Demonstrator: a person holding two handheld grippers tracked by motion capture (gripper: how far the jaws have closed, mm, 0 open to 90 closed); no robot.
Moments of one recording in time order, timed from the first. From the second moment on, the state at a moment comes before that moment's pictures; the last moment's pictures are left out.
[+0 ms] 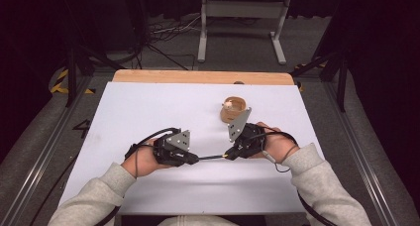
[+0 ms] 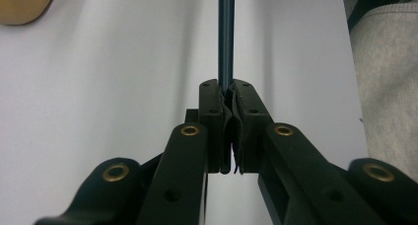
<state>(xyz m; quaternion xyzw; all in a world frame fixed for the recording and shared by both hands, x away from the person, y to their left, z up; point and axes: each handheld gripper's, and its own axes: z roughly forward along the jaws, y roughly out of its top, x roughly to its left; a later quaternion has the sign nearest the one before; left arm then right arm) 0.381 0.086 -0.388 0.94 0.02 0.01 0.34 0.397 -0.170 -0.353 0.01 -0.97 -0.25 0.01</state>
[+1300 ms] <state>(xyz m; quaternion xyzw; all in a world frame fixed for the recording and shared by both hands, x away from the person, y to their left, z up) 0.392 0.035 -0.362 0.98 0.04 -0.02 0.17 0.398 -0.155 -0.357 0.01 -0.98 -0.21 0.03</state>
